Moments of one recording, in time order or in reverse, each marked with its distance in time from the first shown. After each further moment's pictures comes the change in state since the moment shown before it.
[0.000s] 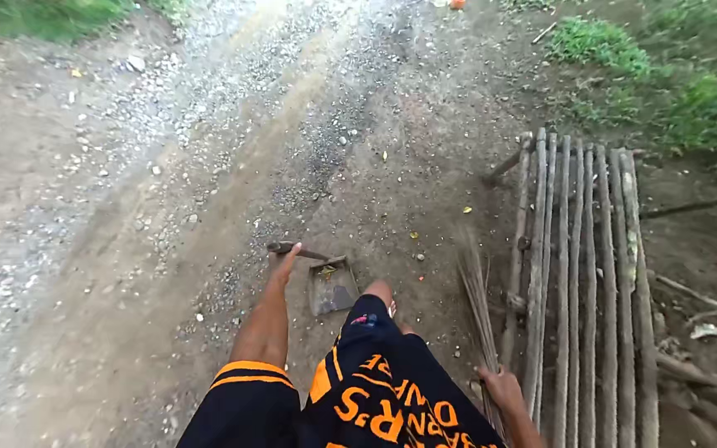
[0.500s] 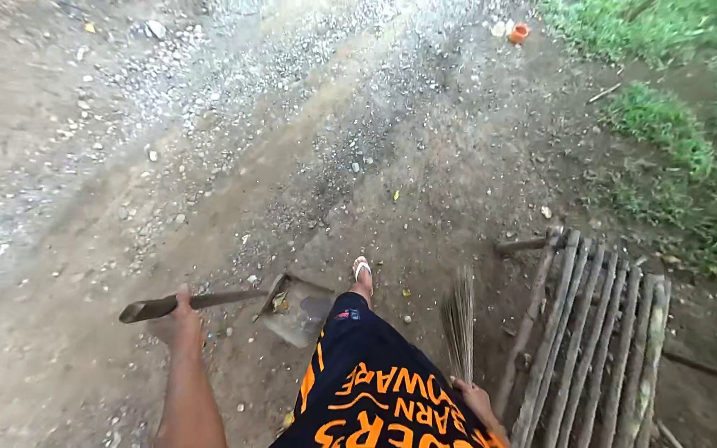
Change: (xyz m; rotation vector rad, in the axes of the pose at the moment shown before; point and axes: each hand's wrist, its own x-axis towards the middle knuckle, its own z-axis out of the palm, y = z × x) left_hand 0.101 0.151 -0.040 -0.027 0.871 -0.009; right_hand 0.158 -0.311 -0.069 0.090 -0.098 0.100
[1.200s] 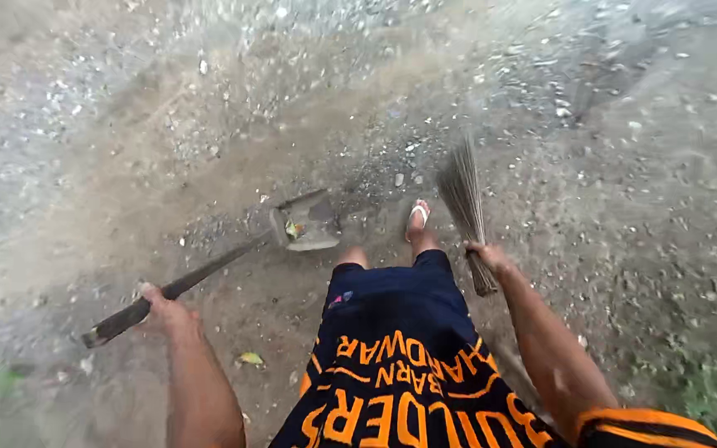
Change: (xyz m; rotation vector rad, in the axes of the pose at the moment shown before) left_hand 0.060 0.147 0.238 -0.049 0.712 -0.379; right_hand 0.206 -0.803 0.063 -0.565 -0.396 -0.387
